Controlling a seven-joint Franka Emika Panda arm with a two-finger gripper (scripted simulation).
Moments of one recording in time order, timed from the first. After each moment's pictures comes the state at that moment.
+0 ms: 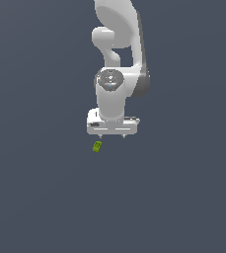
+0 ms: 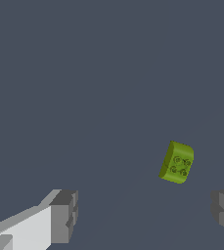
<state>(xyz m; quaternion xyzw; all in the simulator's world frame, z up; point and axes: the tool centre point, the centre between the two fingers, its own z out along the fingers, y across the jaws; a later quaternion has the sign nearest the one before) -0.018 -0.001 0.139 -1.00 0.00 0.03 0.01</state>
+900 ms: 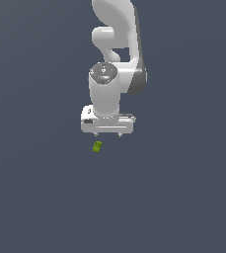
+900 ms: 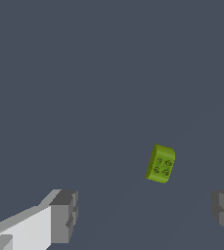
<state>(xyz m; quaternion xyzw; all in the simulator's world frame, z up) -0.011 -0.019 0.157 -1.00 0.02 0.02 0.00</state>
